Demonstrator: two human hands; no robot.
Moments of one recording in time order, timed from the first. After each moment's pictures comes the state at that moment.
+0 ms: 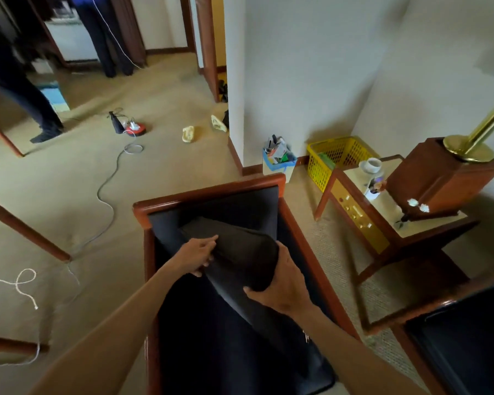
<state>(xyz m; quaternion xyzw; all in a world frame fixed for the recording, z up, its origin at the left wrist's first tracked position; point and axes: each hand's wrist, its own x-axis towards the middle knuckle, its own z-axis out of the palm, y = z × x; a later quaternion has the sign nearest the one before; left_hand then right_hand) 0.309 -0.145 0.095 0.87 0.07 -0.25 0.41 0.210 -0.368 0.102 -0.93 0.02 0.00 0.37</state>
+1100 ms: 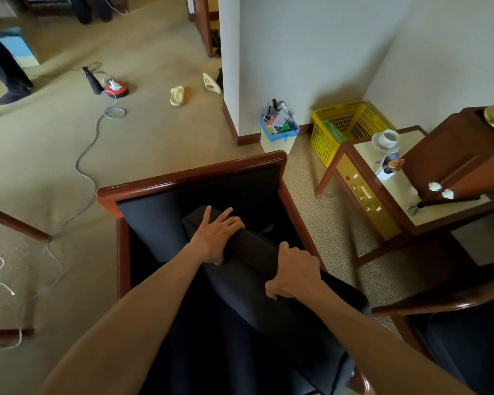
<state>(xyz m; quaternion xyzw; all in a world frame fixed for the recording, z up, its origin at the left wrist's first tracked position) 0.435 -0.214 -0.003 0.93 -0.31 -0.20 -0.06 0.339 -0.414 0.067 -0.96 0.03 0.26 0.06</state>
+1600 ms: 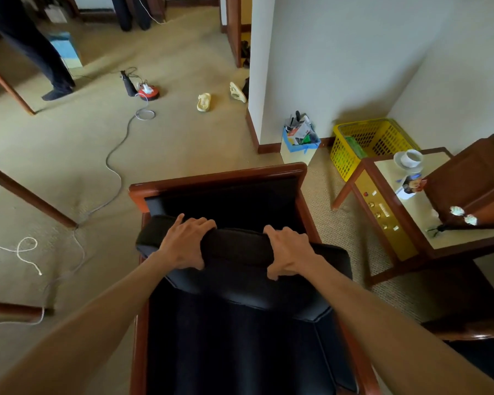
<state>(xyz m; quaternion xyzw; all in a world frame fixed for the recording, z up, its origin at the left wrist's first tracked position) 0.392 -0.128 0.051 0.97 -0.19 -0.13 0.06 0.383 -0.396 0.088 -0.96 -0.16 0.23 0.06</state>
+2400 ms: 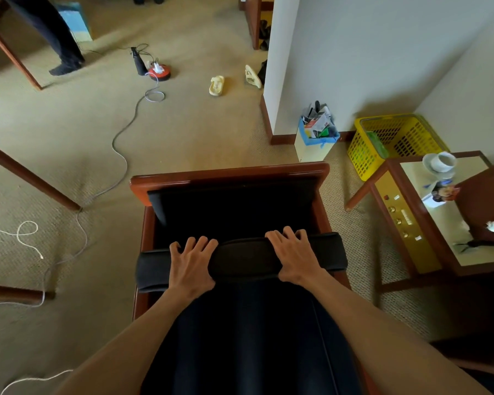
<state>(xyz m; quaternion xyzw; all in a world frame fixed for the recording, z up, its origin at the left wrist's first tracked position) 0.368 -0.131 -0.026 1.00 -0.06 -0.04 0.05 0.429 -0.388 -0.005 -0.95 -0.29 0.12 -0.01</state>
